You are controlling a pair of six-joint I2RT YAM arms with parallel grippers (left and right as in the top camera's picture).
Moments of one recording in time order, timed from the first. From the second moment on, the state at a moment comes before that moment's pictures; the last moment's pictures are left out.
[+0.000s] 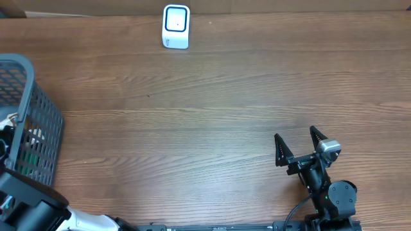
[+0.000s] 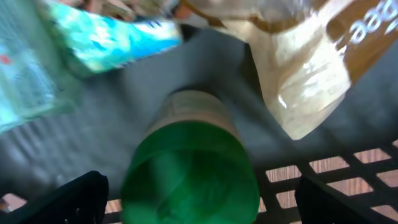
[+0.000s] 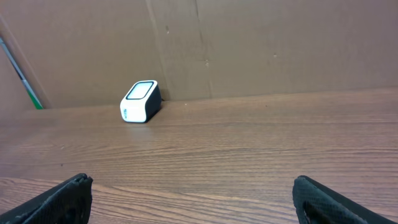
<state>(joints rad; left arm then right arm) 0.92 1.80 1.49 -1.16 0.00 -0.41 0.13 0.01 0.02 -0.04 -0.14 0.17</state>
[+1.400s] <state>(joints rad) 0.83 1.73 2.28 -1.57 0.26 -0.33 0.13 0.01 0.02 -0.04 -0.14 0.17</state>
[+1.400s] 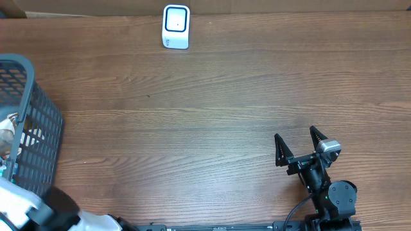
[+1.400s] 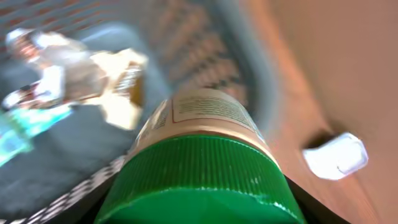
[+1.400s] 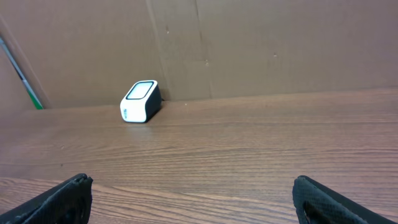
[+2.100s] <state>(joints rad) -0.36 1.76 1.87 -1.40 0.04 -0.43 0.13 0.01 0.02 -0.04 -0.14 0.17</state>
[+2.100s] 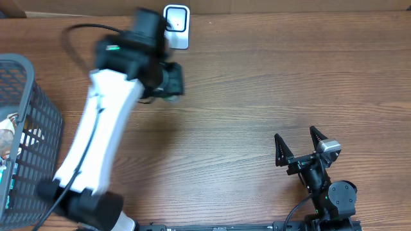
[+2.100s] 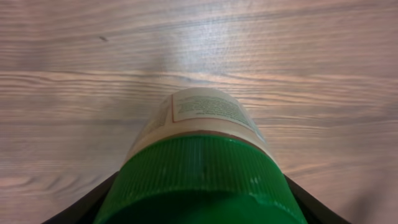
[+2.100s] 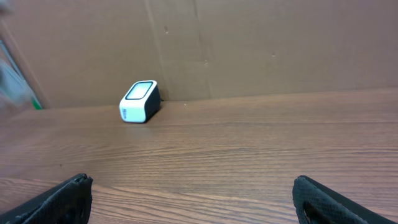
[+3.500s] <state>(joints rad) 0.07 1.51 2.08 -1.50 -0.16 -0.62 0.13 0.01 0.02 -0.04 -0.14 0.17</state>
